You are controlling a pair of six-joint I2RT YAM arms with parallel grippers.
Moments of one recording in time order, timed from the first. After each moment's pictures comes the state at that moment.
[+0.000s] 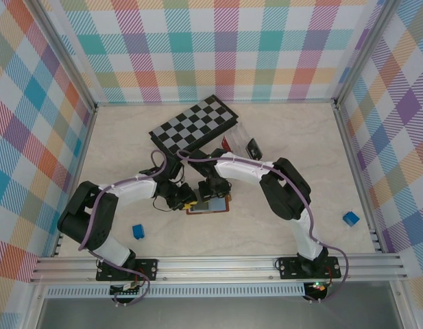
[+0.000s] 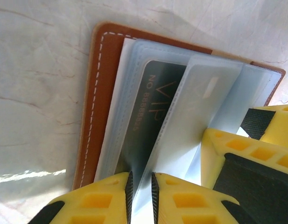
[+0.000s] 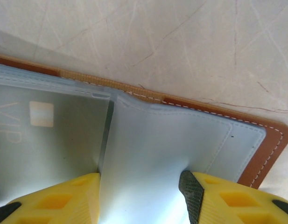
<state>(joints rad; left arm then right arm) -0.50 1.57 0.77 -0.41 0.47 -0.92 0.89 2.12 1.60 -0.99 -0.05 0.55</state>
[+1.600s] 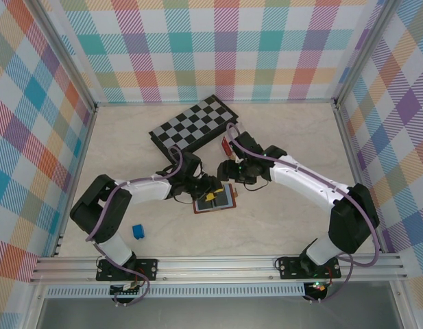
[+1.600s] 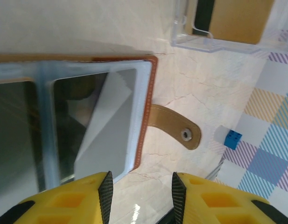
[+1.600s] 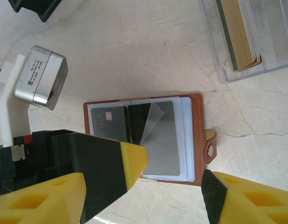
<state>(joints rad) -0.64 1.66 0.84 -0.05 0.51 -1.16 0.72 1.54 1.22 -0.74 -0.10 0.71</state>
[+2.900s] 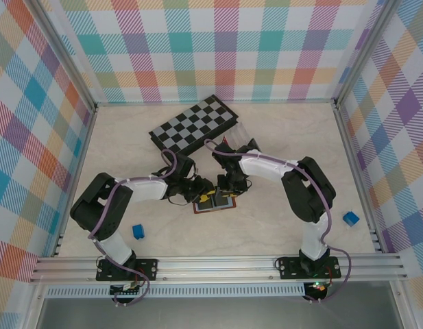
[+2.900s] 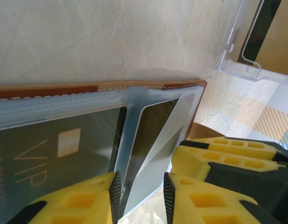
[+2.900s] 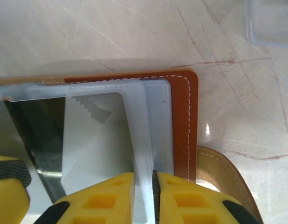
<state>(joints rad) -0.57 1.69 0.79 -0.03 0.53 -1.16 0.74 1.94 1.34 -0.87 -0.13 0.66</state>
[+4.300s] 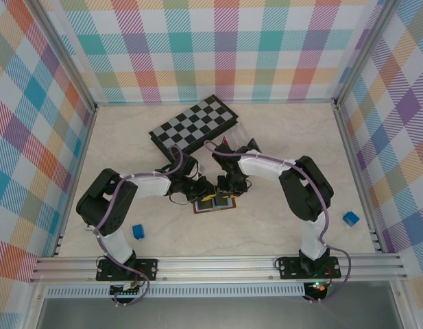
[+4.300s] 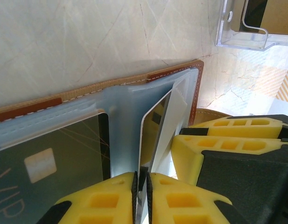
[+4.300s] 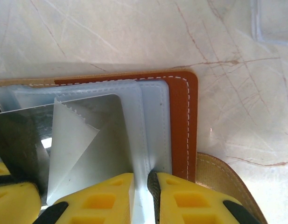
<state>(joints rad) -0.57 1.75 0.85 -0.08 0.59 -0.95 0.74 1.96 1.34 -0.86 -0.14 0.66</state>
